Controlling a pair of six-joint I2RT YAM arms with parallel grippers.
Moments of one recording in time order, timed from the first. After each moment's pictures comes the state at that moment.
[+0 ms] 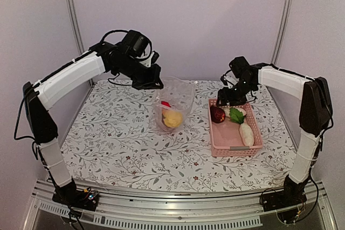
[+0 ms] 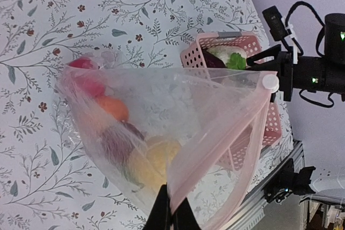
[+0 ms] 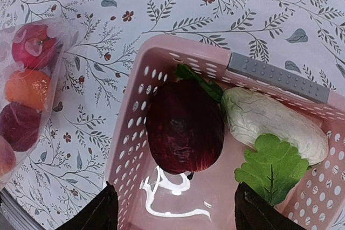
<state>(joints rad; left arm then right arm) -0.69 1.83 1.89 -0.91 0.17 -0.55 0.42 1.87 1.58 -0.80 -0.15 0.20</state>
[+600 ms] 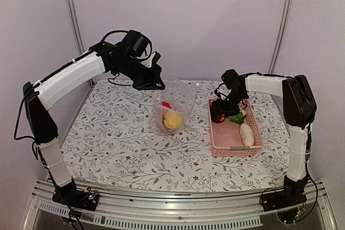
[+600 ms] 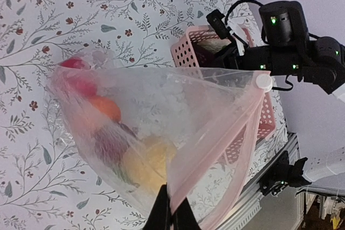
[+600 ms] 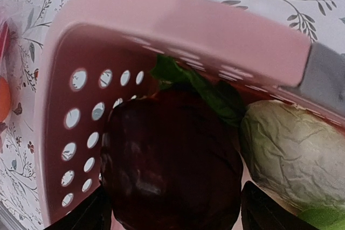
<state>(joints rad) -0.69 1.83 1.89 -0.91 0.22 -0.53 0.41 2.09 1.61 -0.75 -0.19 0.17</state>
